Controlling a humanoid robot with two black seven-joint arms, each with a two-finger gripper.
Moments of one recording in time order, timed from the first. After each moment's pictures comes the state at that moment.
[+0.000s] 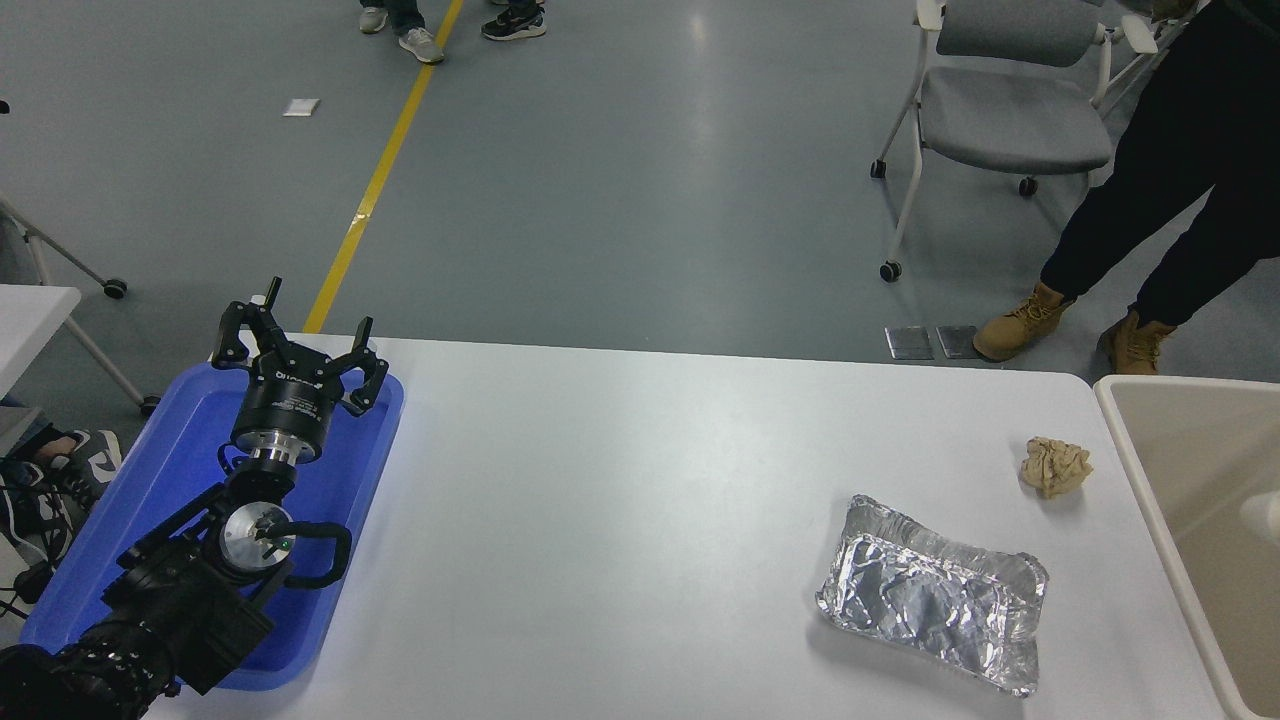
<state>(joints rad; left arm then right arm) -0.62 0.18 -0.87 -0.41 -0.09 -0.58 -0.50 0.67 -0.60 -0.92 0.33 0.20 -0.22 0.19</state>
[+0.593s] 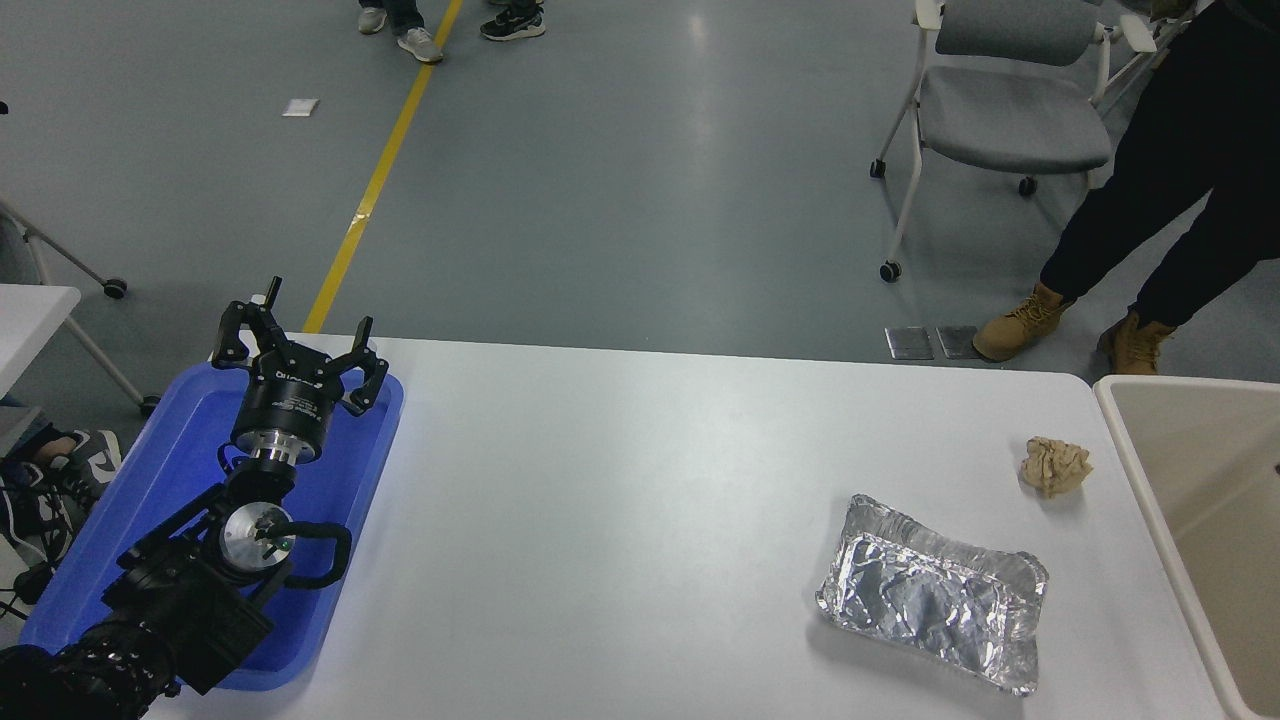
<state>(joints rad) -0.62 0.18 -0.87 -0.41 -0.09 -0.58 -0.50 0.85 -0.62 -0.95 0.35 0.16 -0.23 0.19</state>
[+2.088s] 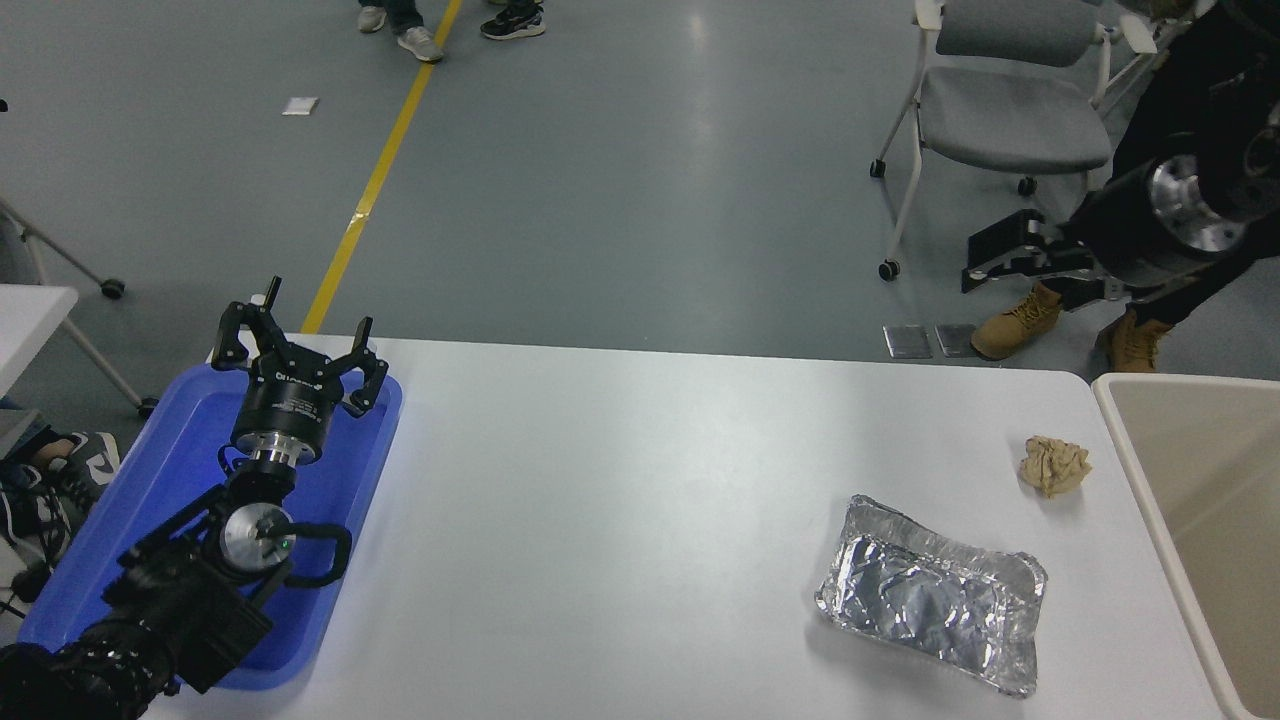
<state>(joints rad) -0.62 0.18 -0.87 -0.41 -0.09 -0.58 -0.50 2.18 -0.37 -1.38 1.30 -0.21 0.58 0.17</state>
